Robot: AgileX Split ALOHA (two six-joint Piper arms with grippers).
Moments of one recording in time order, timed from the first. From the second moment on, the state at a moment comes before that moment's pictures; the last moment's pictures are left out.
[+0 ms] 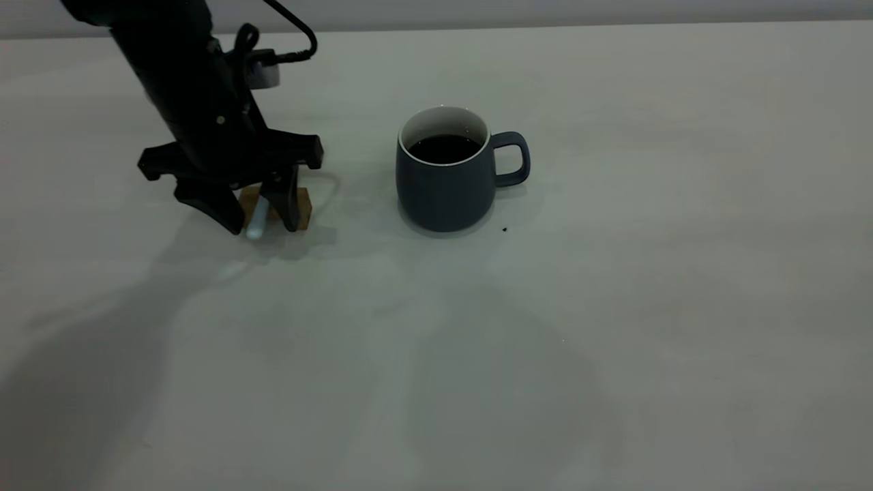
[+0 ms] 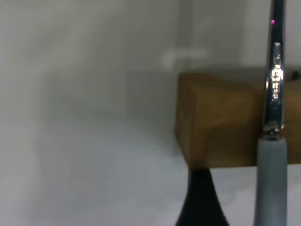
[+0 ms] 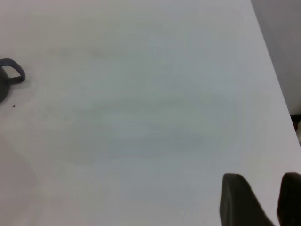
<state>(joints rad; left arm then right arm) -0.27 2.38 -1.36 -0.14 0.43 -0.14 0.07 0.02 -0.47 -0.13 1.13 0.09</state>
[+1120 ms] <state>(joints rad) -0.28 2.33 -1.39 -0.14 0.57 -0.14 0.07 0.02 -0.47 -0.13 1.13 0.09</state>
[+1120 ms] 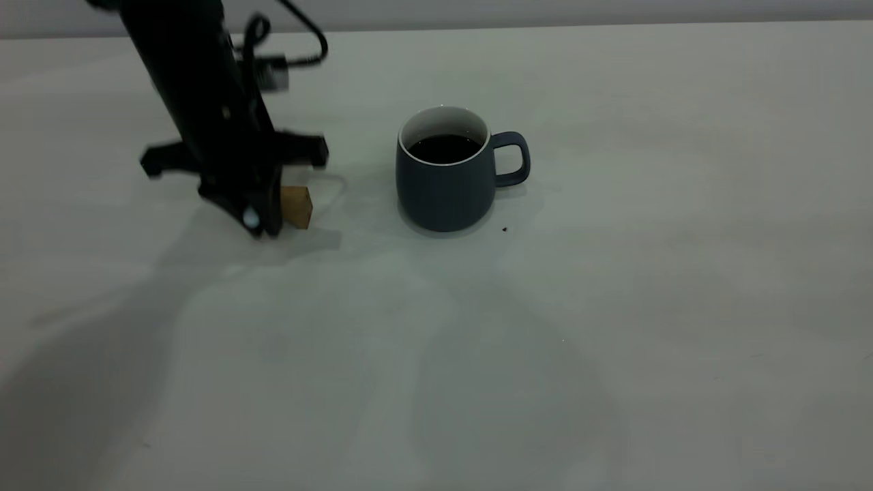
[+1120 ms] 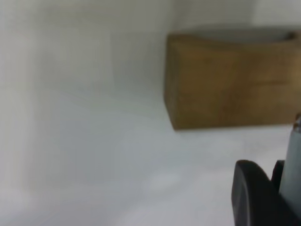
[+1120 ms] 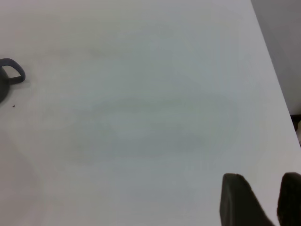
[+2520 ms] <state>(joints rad) -0.29 1.98 -1.39 -1.21 0.87 -0.72 0.07 0.02 -0.47 -0.13 1.13 0.09</state>
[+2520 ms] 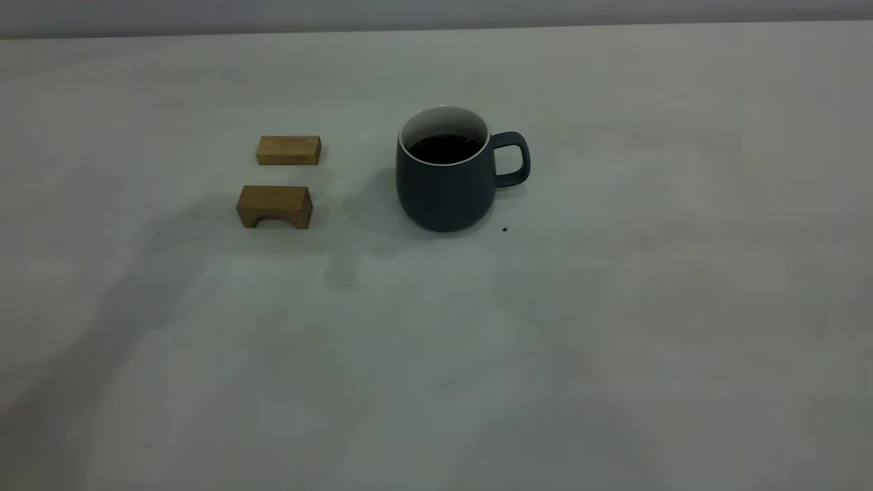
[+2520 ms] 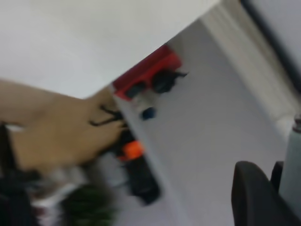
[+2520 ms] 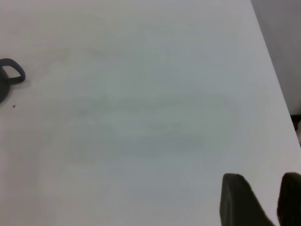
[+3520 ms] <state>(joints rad) -0.29 2.33 -1.44 -1.72 0.79 -0.82 0.07 0.02 -0.47 -0.13 1.13 0.09</state>
